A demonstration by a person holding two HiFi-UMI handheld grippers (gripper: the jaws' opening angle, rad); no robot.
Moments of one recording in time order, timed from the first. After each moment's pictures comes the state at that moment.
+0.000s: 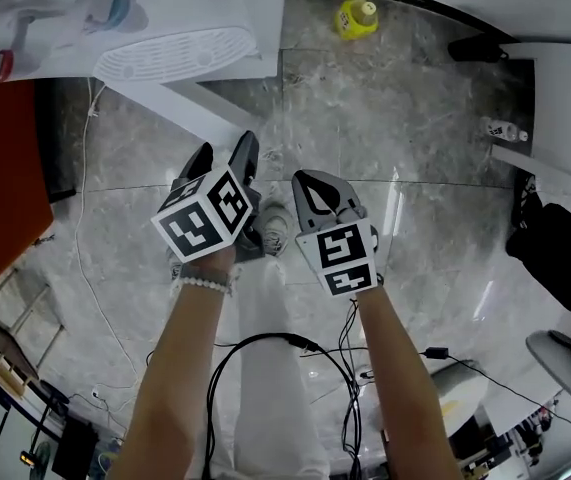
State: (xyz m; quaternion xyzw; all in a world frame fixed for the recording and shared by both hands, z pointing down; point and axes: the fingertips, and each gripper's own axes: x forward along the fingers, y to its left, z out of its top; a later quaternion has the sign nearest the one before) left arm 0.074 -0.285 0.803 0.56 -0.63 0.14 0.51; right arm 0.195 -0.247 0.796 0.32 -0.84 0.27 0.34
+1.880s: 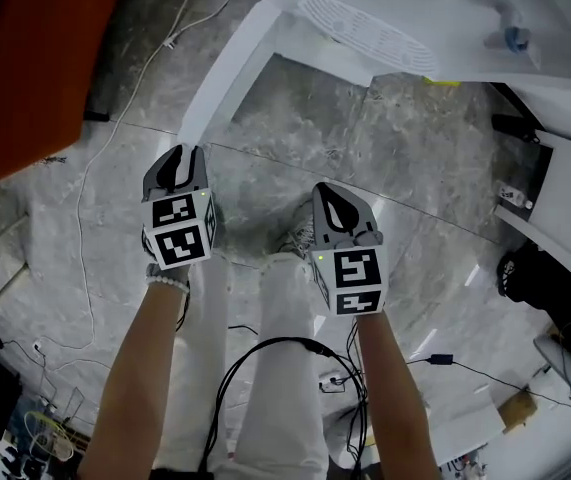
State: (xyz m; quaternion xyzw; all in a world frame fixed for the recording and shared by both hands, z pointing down) left arm -0.182 -0.118 0.787 0.53 -0.71 0.27 0.38; right arm 0.040 -0.166 0.749 0.28 -0.86 0.21 0.38
